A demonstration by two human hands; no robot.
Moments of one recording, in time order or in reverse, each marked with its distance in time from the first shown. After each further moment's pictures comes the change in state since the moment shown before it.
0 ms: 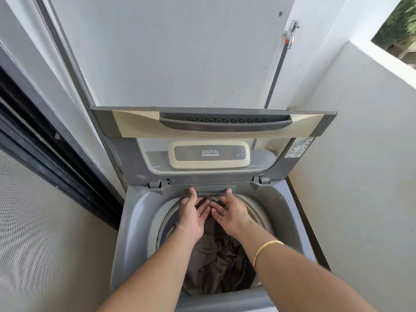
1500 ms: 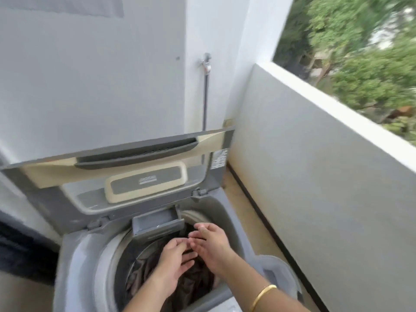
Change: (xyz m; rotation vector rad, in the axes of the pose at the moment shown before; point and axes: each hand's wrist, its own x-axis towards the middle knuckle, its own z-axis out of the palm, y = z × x) left_hand -0.106 -0.054 0.033 0.599 -0.206 -0.180; right_hand -0.111 -0.034 -0.083 -0.057 0.046 -0.167
